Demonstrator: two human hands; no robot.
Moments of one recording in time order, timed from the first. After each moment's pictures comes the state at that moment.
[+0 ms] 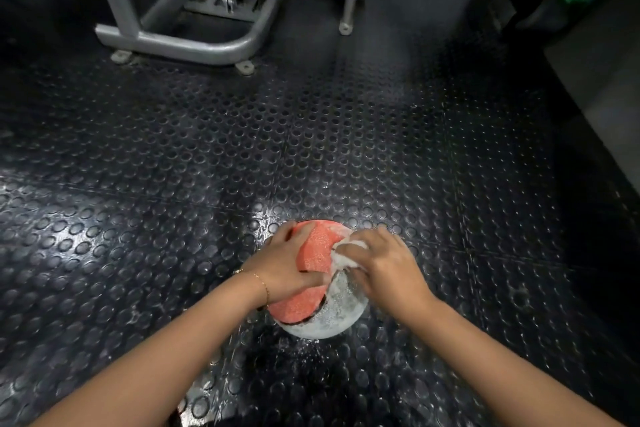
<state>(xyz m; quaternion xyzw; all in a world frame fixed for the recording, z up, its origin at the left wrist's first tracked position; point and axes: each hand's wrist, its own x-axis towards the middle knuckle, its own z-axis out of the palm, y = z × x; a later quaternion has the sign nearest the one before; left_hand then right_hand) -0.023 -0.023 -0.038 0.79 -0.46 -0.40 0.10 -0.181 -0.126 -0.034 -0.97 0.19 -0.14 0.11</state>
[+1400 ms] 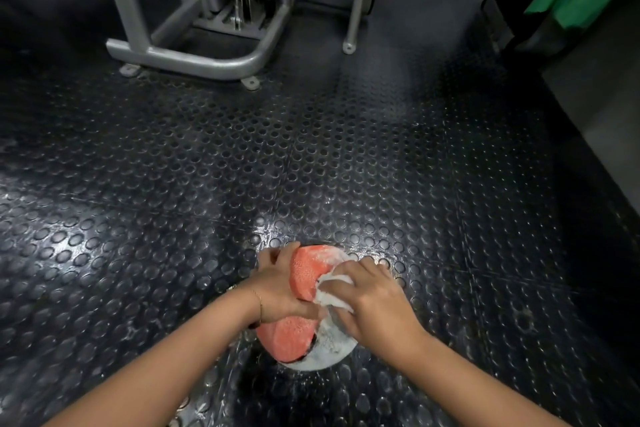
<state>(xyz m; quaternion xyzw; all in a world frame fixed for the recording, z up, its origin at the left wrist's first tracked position) -0.014 -0.016 -0.040 0.79 -0.39 -0.47 0.11 -0.176 -0.103 -0.032 -0.98 0.14 -0.12 0.11</state>
